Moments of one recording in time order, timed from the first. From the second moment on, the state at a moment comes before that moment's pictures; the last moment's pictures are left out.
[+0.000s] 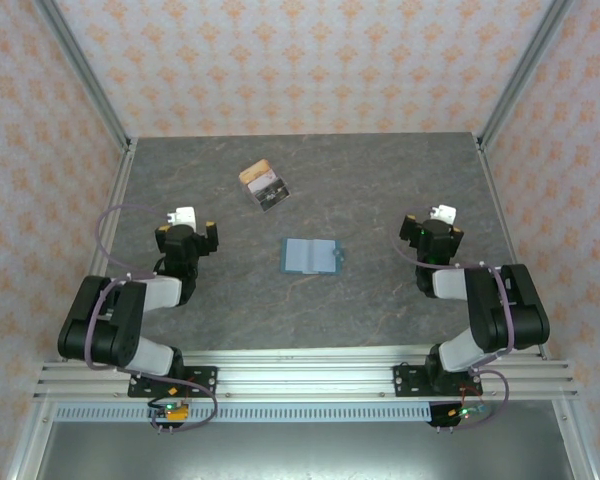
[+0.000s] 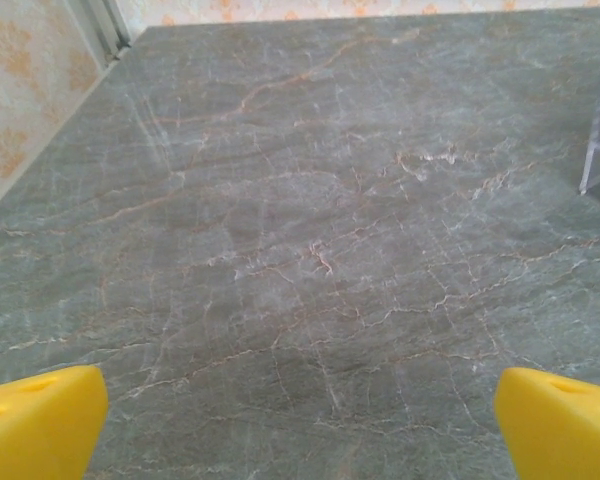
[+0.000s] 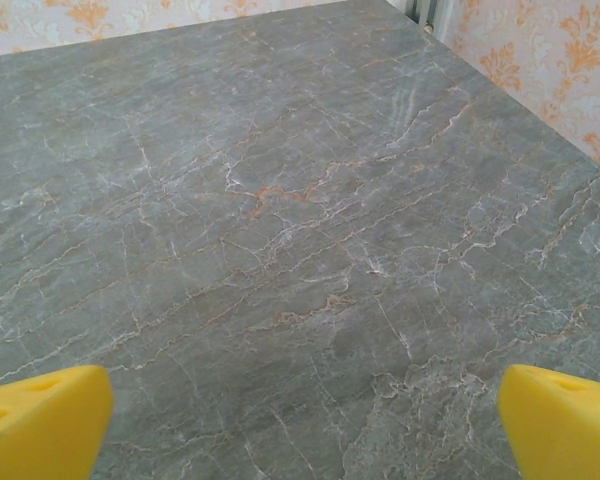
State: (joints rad) left arm -0.07 1.47 0.38 0.64 -0.32 -0.05; right arm 0.07 1.52 0.41 0.67 0.34 0.18
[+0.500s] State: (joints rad) left arm -0.06 1.50 0.40 0.65 -0.29 -0.05; right arm 0.07 1.52 0.41 0.67 0.33 0.18
